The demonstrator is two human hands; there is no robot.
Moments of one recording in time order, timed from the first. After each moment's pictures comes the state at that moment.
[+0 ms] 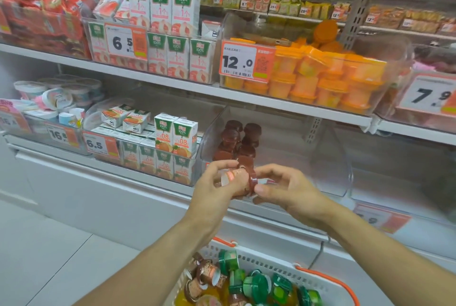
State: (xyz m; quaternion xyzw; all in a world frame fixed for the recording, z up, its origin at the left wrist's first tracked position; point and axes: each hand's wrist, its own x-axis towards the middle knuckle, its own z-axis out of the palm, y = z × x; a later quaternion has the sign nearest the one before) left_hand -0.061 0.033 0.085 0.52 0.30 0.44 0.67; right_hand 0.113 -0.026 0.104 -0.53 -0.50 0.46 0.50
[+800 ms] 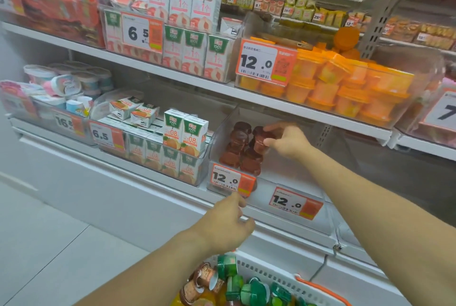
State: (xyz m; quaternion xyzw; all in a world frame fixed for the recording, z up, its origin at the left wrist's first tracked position) left_hand -0.061 0.046 0.048 0.81 0.37 0.14 0.43; right_hand 0.165 0.105 0.140 -0.76 -0.54 0.14 0.34
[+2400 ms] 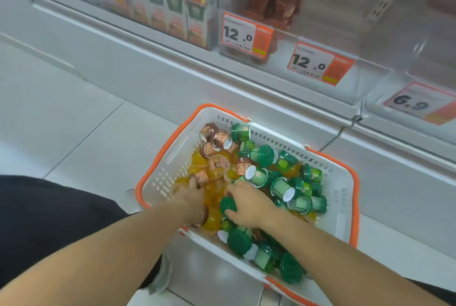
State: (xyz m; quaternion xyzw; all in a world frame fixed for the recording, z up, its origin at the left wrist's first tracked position) left_hand -0.127 -0.072 -0.165 0.78 0.48 -0.36 0.19; right_hand 0.039 -0.129 -0.149 -0.62 -0.73 0.28 -0.06
